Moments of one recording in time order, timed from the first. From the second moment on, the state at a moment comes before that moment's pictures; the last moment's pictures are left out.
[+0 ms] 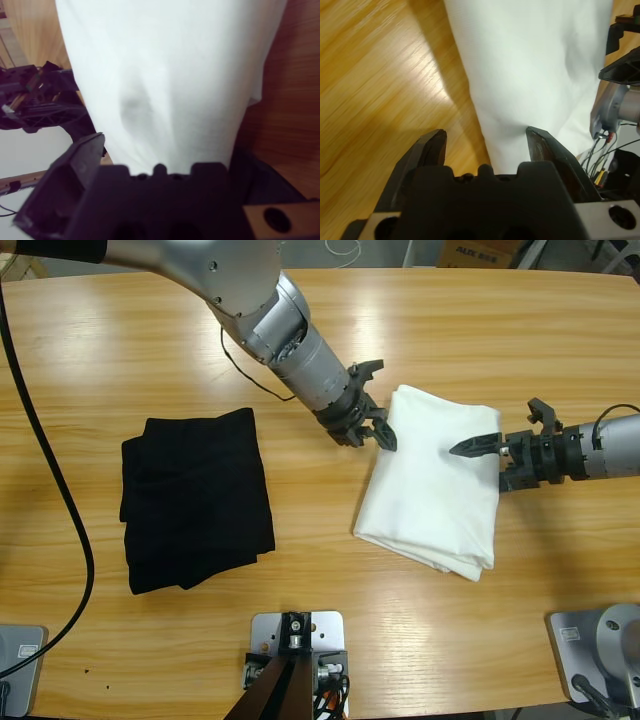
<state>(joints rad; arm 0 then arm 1) -0.87 2.40 -1.85 0.60 -0.55 -0.40 -0.01 1.73 -0.44 -0.01 0.75 0.44</state>
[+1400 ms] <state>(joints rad) -0.89 2.25 -1.25 -0.17 -0.68 -0.66 0.00 1.74 -0.44 -0.05 0.75 0.44</state>
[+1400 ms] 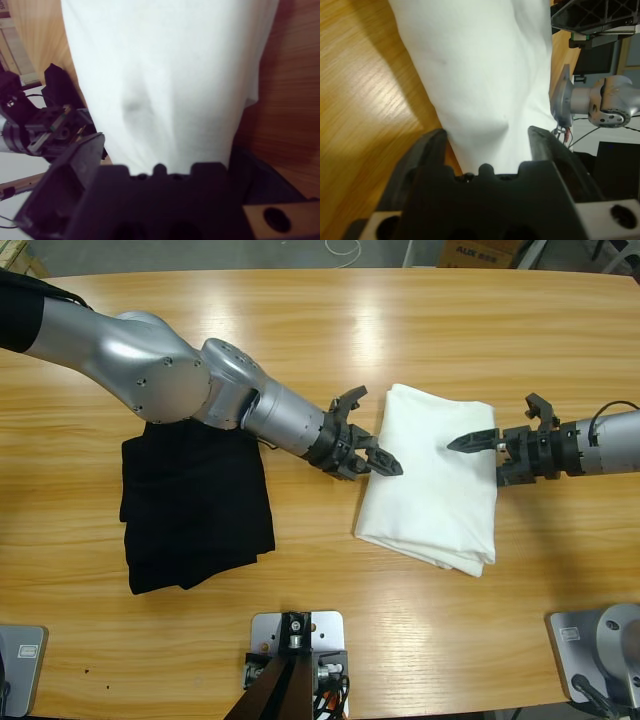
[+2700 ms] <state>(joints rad) -0.94 2.25 -1.45 0.08 -0.55 -0.66 0.00 1.74 -0.44 -0.06 0.75 0.44</state>
